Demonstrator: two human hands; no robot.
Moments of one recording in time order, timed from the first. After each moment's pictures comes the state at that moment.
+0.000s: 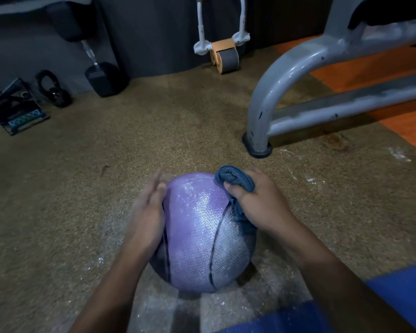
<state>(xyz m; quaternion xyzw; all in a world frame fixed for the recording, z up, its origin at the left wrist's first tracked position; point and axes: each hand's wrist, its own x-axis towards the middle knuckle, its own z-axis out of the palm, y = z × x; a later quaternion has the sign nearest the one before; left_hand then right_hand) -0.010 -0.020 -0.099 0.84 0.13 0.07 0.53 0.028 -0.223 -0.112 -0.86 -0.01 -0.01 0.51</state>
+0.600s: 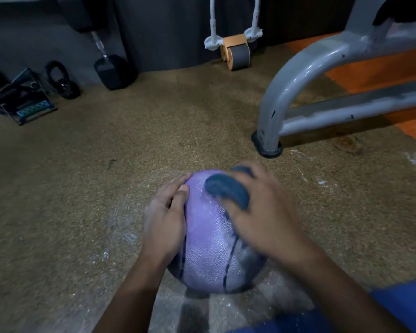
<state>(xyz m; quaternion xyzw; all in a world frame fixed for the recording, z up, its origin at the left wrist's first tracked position) -0.012 -0.025 -0.121 0.80 0.10 0.12 0.58 -0.003 -0.207 -0.083 -0.93 -0.15 -0.08 0.34</state>
